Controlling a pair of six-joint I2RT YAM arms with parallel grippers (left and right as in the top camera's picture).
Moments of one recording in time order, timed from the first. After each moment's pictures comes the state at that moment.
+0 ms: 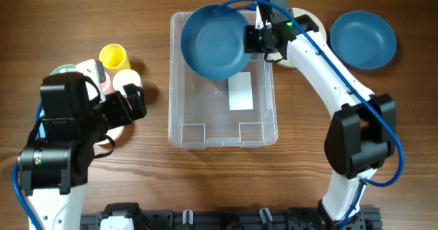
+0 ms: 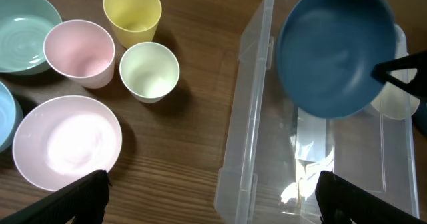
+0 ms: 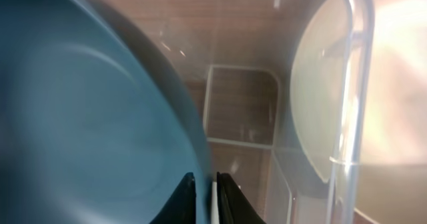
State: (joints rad) left arm 0.01 0.97 1.17 -1.04 0.13 -0.33; right arm 0.35 2.01 1.68 -0.72 -0.07 0.30
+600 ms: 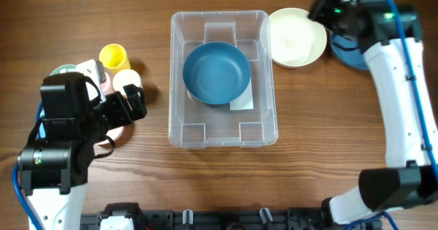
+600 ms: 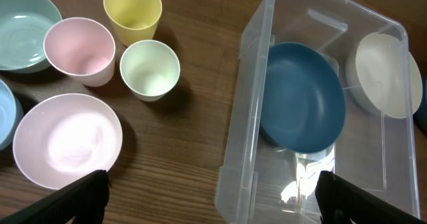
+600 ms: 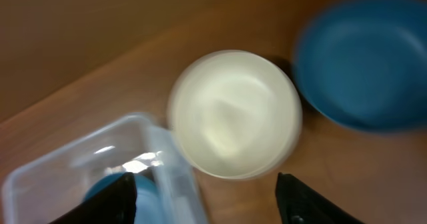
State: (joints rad) left arm 0.01 0.97 1.17 -1.05 0.13 -0.33; right arm 0.08 1.72 1.84 -1.02 0.05 0.54
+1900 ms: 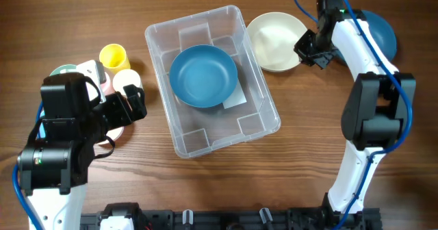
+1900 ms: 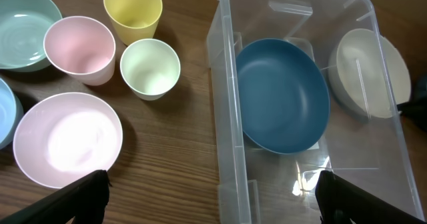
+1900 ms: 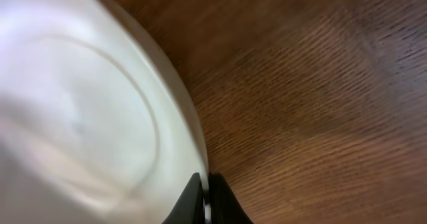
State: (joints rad) left arm 0.01 0.97 1.17 -1.05 0.13 -0.33; right arm 0.01 2.19 1.75 -0.98 -0.10 0.71
